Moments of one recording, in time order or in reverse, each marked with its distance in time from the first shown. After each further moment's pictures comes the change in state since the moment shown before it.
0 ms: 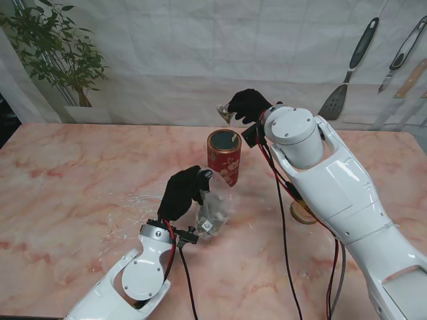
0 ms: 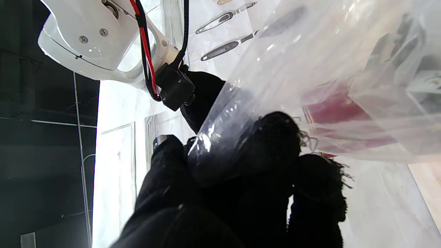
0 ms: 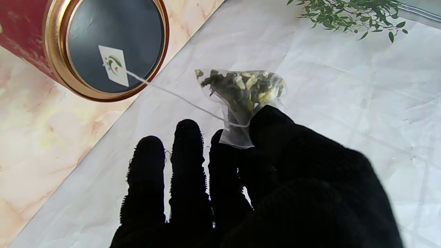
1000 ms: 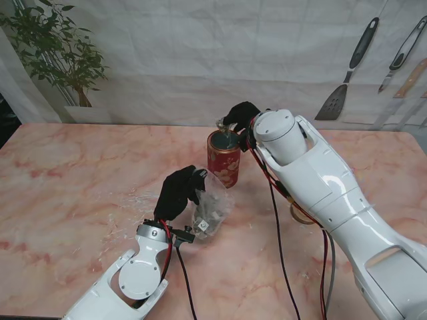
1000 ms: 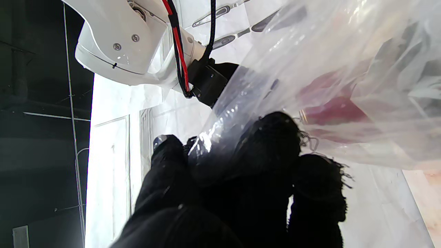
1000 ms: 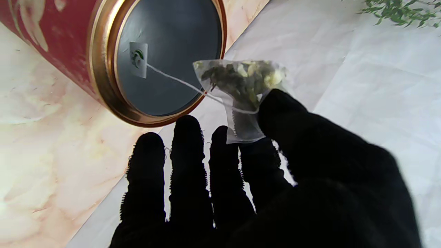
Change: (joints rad) left arm 0.009 0.001 -0.021 0.004 -0.029 -0.004 -0.009; right arm 0.096 -0.061 -0.097 0.206 0.022 0.070 -0.041; left_hand 0.000 0.000 0.000 0.000 0.000 0.000 0.000 0.000 0.000 0.000 0.000 0.000 0.000 0.000 0.000 0.000 0.000 0.000 0.000 0.000; right_hand -0.088 -0.129 0.060 0.010 0.051 -0.069 0.054 -0.111 0.062 -0.014 -0.011 0.014 0.060 0.000 0.014 0.010 0.046 0.002 0.003 0.014
